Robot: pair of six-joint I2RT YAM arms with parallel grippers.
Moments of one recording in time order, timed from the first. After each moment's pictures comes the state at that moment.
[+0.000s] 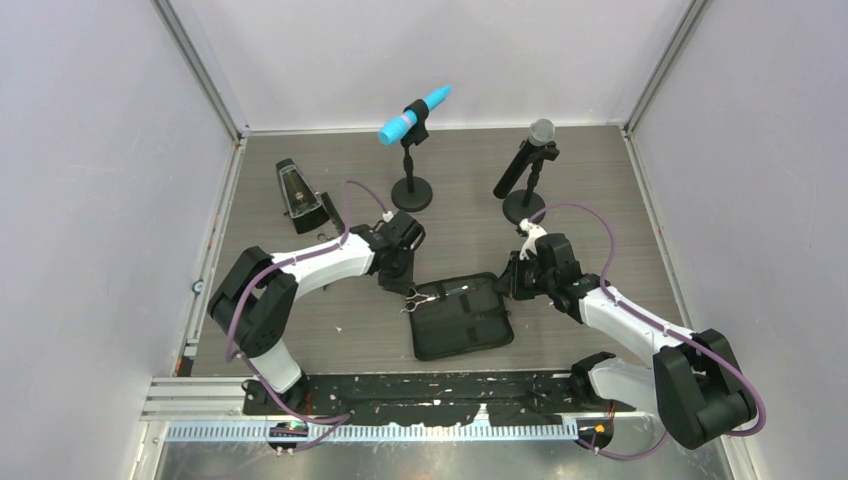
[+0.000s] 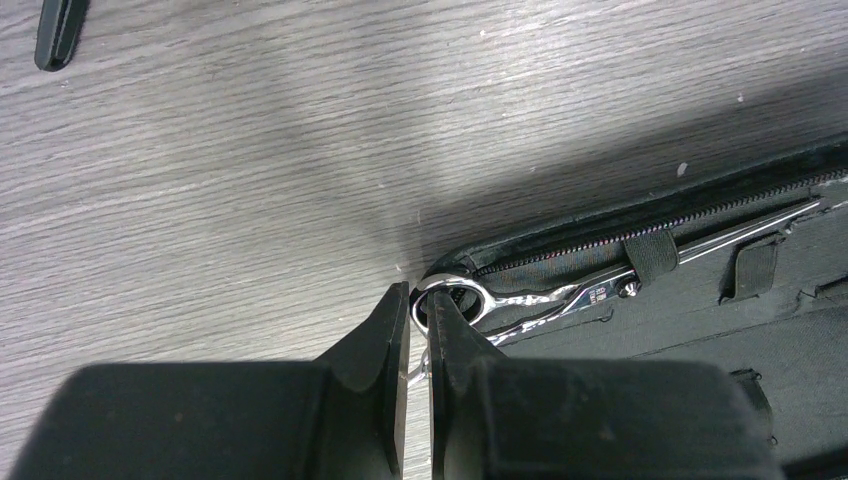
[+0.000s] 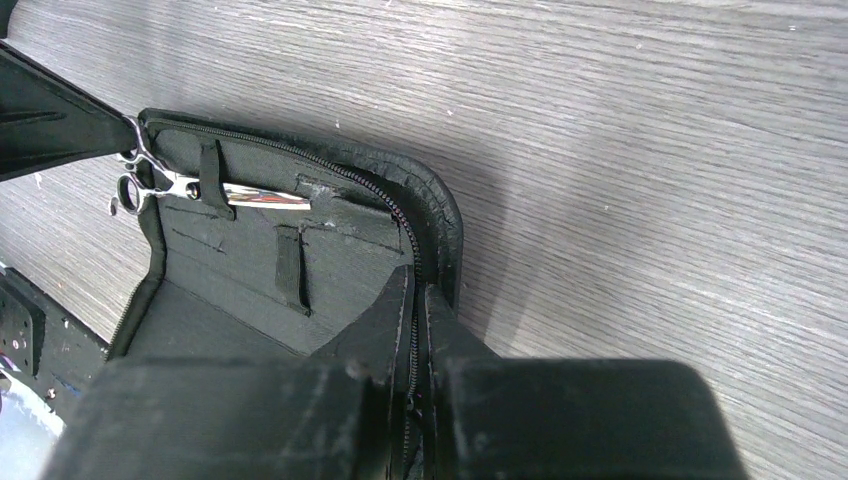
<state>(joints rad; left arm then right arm) -0.73 1.66 1.04 -0.58 0.00 -0.63 0.38 1.13 0.44 -0.08 -0.30 0.38</state>
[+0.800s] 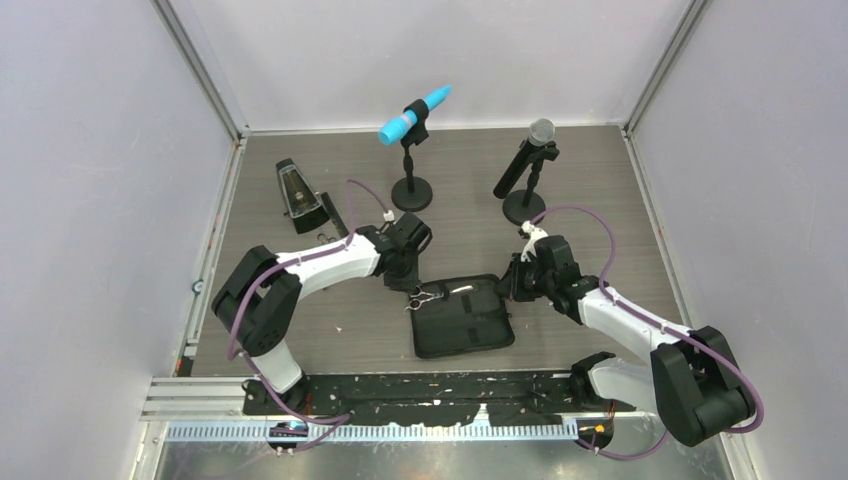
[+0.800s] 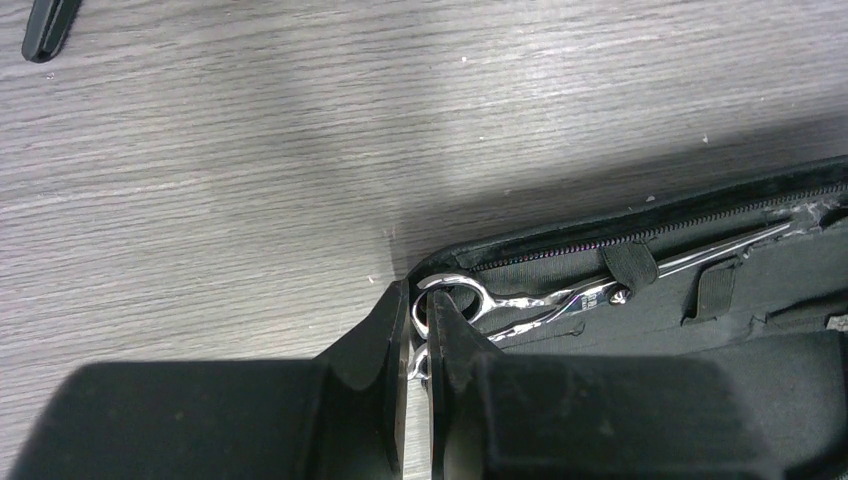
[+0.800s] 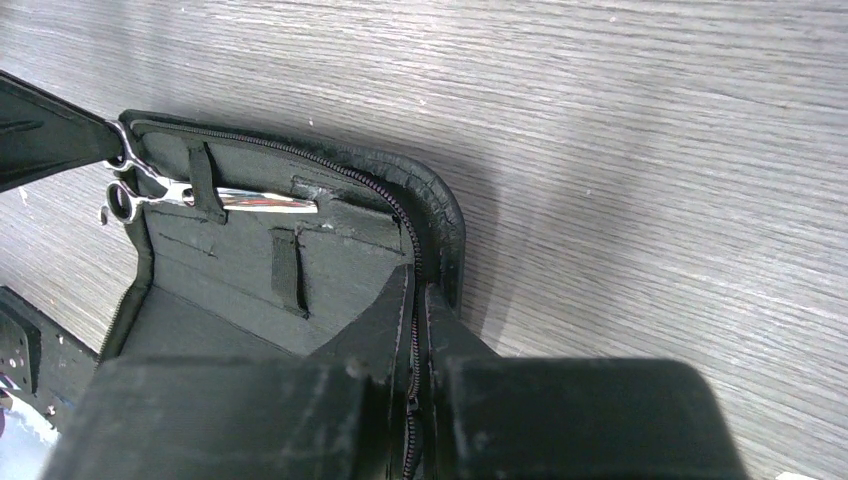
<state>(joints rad) -0.77 1.69 1.08 -0.58 -0.06 -0.72 0.38 1.14 0.43 -0.07 -0.28 0.41</state>
